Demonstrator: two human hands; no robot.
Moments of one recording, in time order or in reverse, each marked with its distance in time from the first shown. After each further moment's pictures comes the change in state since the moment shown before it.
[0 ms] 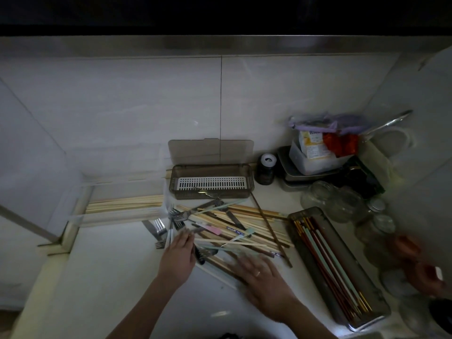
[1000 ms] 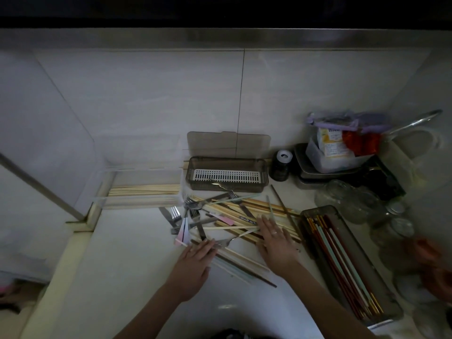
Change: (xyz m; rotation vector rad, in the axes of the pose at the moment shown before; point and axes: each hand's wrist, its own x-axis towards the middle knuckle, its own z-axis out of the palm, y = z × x) left_hand -0.061 0.003 0.011 0.077 0.011 0.309; right_hand 0.048 0.014 -0.034 0.157 0.203 0.196
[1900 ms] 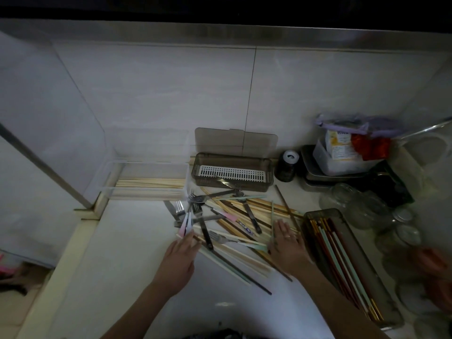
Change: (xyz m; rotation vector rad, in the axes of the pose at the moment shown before) left_hand -0.021 -0.015 -0.003 -0.044 0.125 -0.214; right_hand -0.001 0.024 -0.007 0.033 -0.193 0.105
